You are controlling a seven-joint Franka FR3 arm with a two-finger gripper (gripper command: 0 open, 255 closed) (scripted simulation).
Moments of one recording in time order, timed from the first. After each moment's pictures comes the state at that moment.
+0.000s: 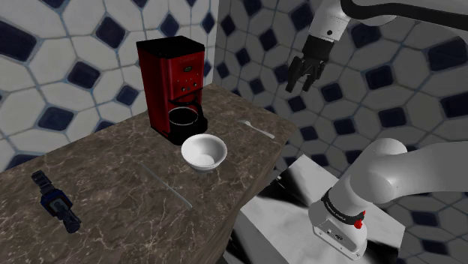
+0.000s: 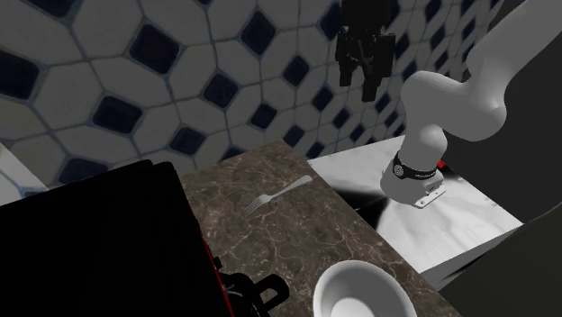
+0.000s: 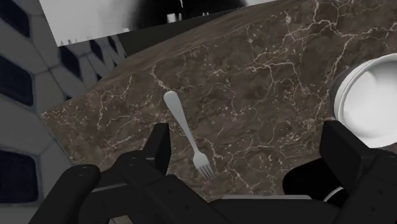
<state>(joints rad) 0.01 -0.76 -0.04 -2.35 0.12 1.59 0.14</state>
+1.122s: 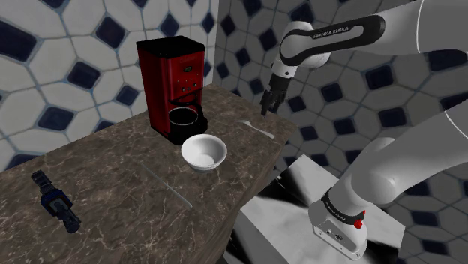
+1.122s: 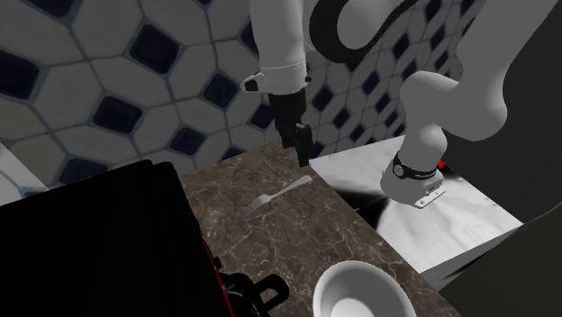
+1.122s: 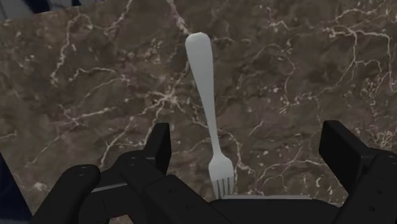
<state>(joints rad) 0.05 -0.32 -0.19 -2.42 0.12 1.99 -0.22</state>
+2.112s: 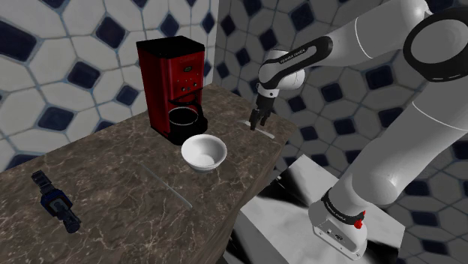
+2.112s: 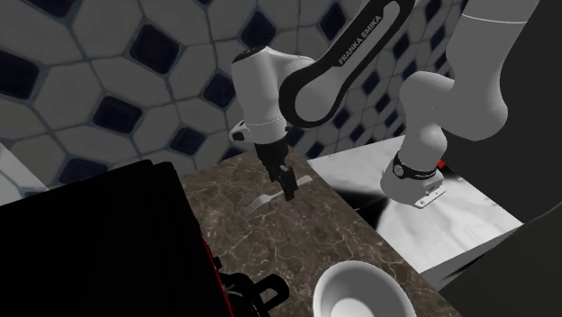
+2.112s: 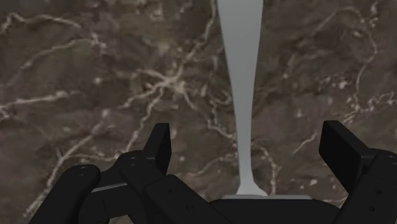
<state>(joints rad) 0.08 -0.03 -0.21 -2.41 0.21 2.22 -0.39</state>
